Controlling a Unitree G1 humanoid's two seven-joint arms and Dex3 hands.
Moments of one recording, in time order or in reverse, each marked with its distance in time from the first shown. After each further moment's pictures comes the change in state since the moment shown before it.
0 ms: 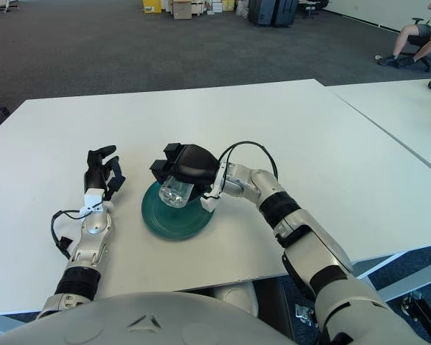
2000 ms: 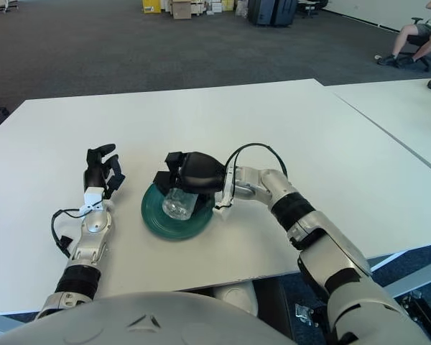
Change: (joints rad) left arm -0.012 0.008 -0.001 0.014 -0.003 -0.013 -0.002; right arm 0.030 -0.148 0.015 -0.189 0.006 -0.084 0.038
